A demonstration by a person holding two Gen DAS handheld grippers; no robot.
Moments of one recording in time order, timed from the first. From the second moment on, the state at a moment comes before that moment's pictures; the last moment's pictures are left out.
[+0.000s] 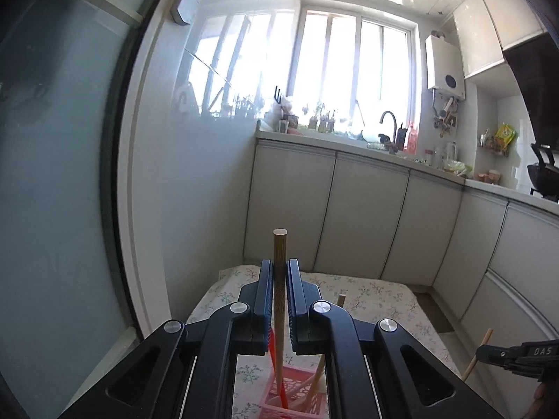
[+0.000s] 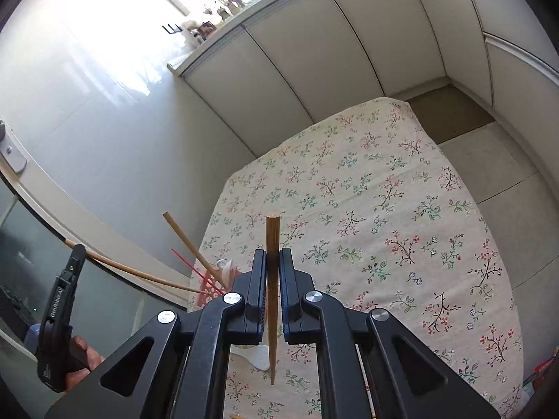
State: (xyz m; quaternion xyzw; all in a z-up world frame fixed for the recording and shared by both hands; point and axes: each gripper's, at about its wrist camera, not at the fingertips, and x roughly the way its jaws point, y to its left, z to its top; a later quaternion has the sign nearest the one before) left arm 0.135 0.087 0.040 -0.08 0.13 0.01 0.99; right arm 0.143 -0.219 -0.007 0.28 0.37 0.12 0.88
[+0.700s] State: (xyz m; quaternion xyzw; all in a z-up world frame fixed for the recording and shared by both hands) left arm 0.179 0.083 -0.006 -0.09 0.25 -0.01 0.96; right arm 0.141 -0.214 -0.003 0.25 0.35 0.13 0.89
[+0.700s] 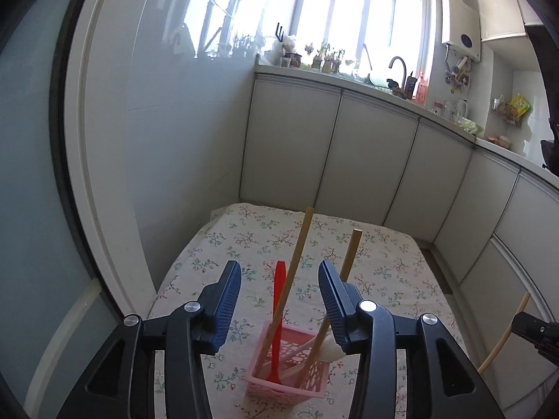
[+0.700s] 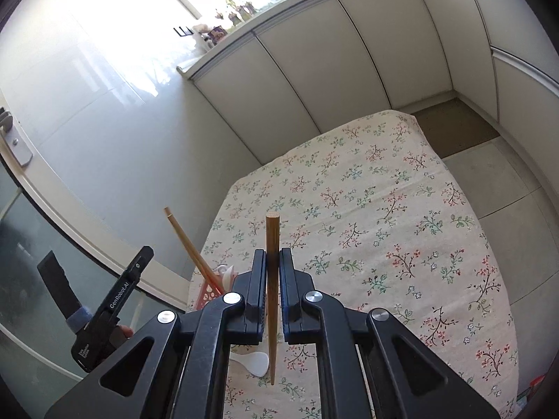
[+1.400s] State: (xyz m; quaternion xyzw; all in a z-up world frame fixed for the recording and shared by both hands) left arm 0.159 0.125 -0.065 -0.09 0.45 0.03 0.89; right arm 0.131 -0.138 0.065 0.21 0.19 0.14 0.95
